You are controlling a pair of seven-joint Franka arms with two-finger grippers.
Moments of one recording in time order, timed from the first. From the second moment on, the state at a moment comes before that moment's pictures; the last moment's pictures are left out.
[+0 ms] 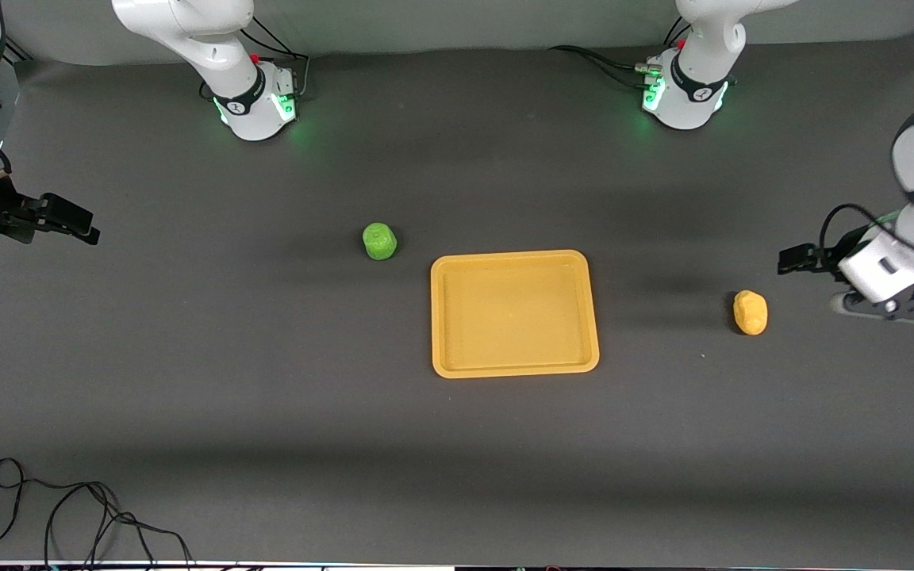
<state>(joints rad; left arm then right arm) 0.23 0.15 -0.16 -1.94 -0.01 1.91 0.22 0.01 0.00 -0.03 -1.60 -0.01 1.56 0.05</state>
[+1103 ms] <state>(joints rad) 0.26 0.46 -0.16 -2.13 0.09 2.46 0.29 0.54 -0.15 -0.02 -1.92 0.02 1.72 0.55</state>
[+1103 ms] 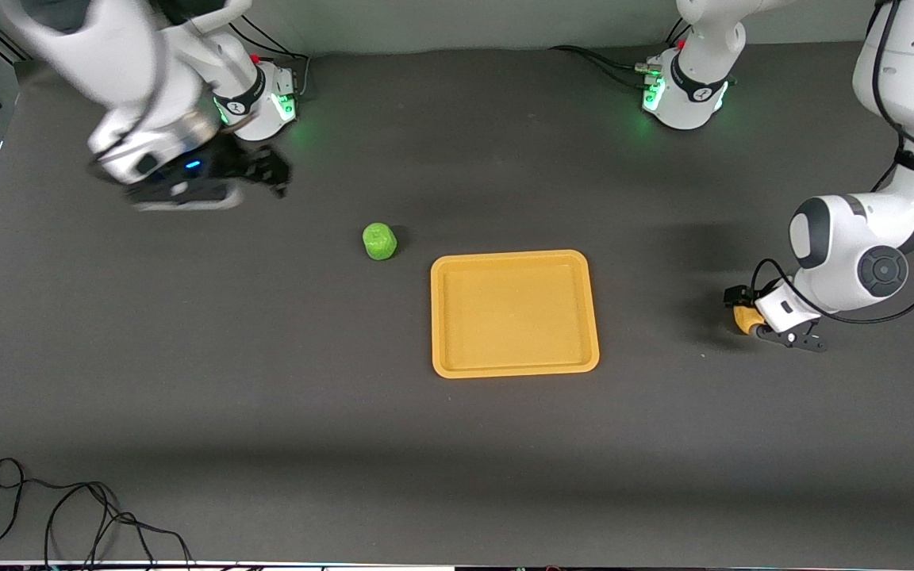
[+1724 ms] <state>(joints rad) 0.13 0.42 -0.28 -1.85 0.06 2.05 -0.16 0.80 -0.28 -0.01 -2.25 0.02 1.92 0.79</state>
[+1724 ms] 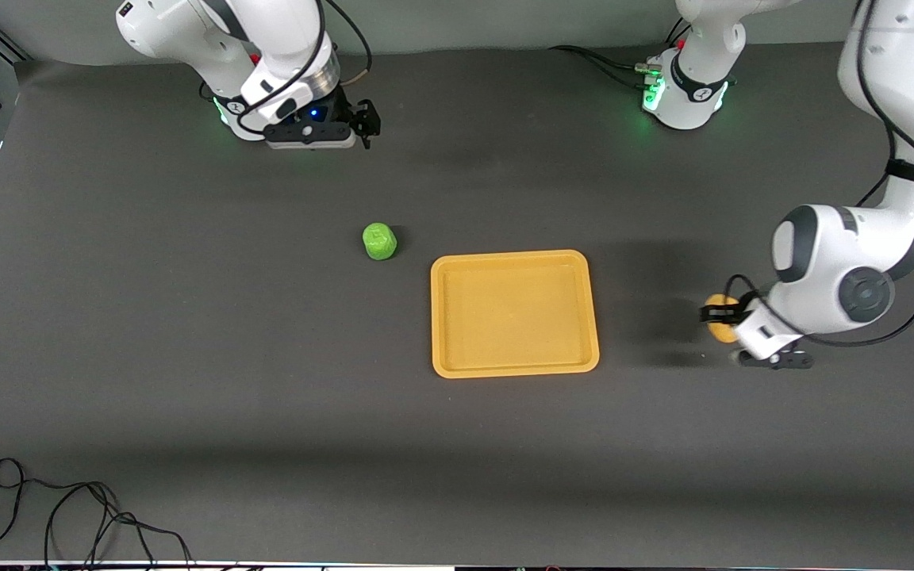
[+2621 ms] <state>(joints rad) -0.22 0.61 -0.28 -1.80 -0.03 2.23 -0.43 0.77 0.01 -0.02 -2.51 -0.05 2.56 0.81</state>
